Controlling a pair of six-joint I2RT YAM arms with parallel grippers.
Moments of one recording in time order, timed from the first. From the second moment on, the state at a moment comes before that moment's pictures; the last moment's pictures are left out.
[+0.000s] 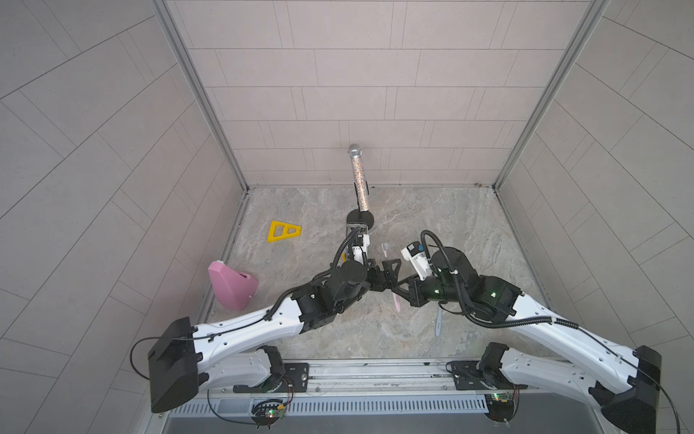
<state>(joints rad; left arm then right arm) -1.06 1.16 0.78 0.06 -0.29 -0.81 0.82 0.96 0.85 -0.51 -0.27 0.59</state>
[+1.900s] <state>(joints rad) -0.96 1.00 0.73 0.17 -0.60 -0.26 0.90 0.95 0.78 -0.55 -0.11 0.51</state>
